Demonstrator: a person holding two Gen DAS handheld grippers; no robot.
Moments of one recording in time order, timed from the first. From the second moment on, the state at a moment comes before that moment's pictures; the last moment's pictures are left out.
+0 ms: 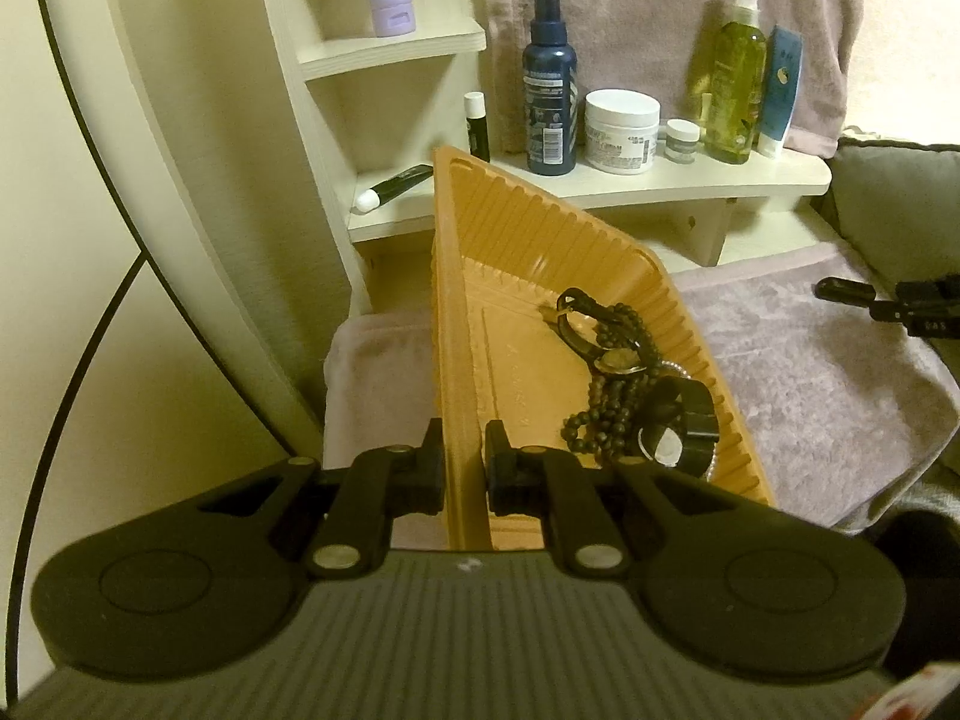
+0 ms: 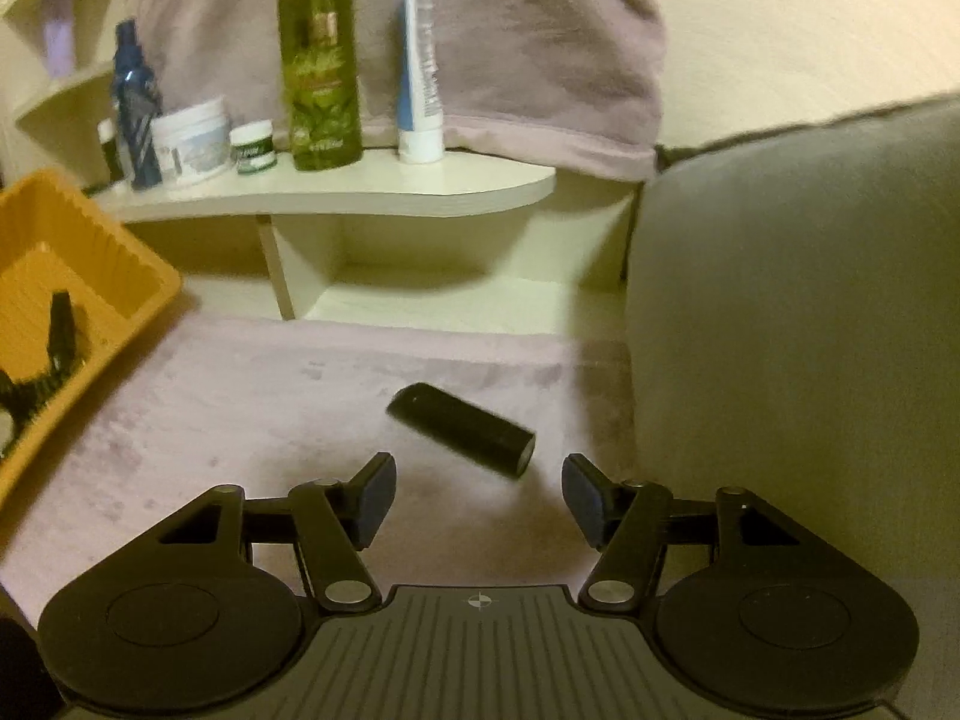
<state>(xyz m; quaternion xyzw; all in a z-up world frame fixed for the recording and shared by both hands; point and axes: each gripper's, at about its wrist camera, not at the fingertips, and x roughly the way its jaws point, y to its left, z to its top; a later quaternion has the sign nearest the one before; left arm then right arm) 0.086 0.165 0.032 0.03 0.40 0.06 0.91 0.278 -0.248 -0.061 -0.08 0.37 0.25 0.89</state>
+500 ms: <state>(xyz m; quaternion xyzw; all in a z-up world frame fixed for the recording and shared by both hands) 0.087 0.164 0.031 0.03 0.41 0.07 0.91 0.317 -0.221 -0.083 -0.18 0.38 0.31 0.85</state>
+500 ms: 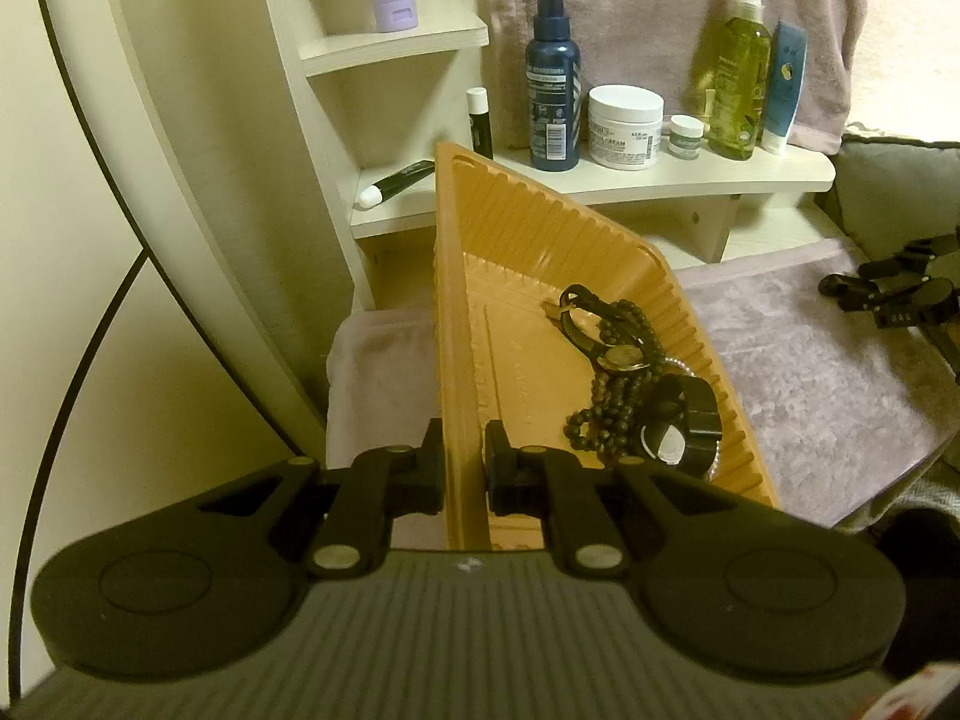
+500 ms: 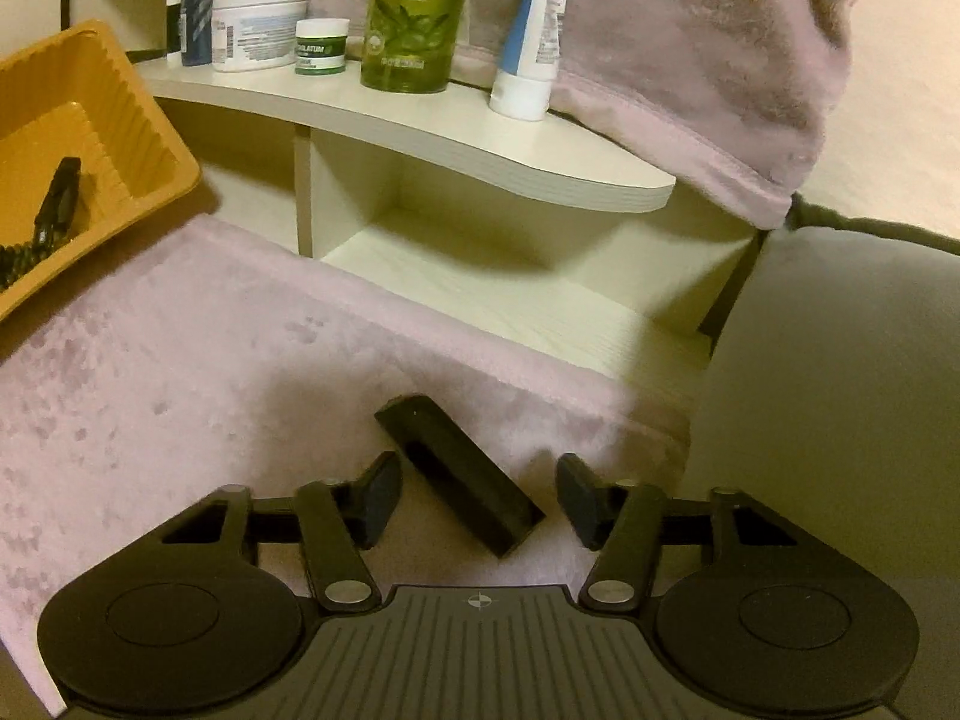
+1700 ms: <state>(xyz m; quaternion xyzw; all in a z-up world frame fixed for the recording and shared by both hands) 0.085 0.161 0.033 0.03 0.40 0.06 0.91 0.214 -0.219 -0.019 0.02 0.43 0.26 0.86</state>
